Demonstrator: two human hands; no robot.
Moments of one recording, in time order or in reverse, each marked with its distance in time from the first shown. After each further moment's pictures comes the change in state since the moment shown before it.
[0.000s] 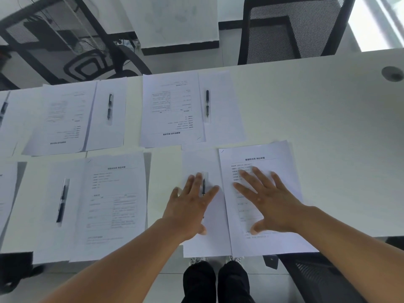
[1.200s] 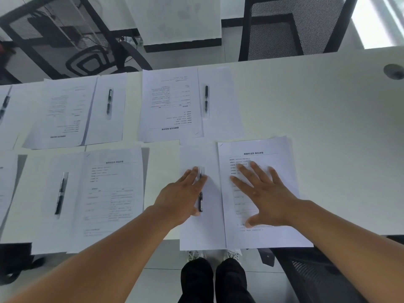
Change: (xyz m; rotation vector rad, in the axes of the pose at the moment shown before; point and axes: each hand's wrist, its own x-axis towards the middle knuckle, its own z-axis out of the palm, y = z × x) left_hand 0.004 -0.013 -0.013 -0.076 0.054 -0.002; right_hand 0.004 0.004 0.000 0.022 0.011 -0.003
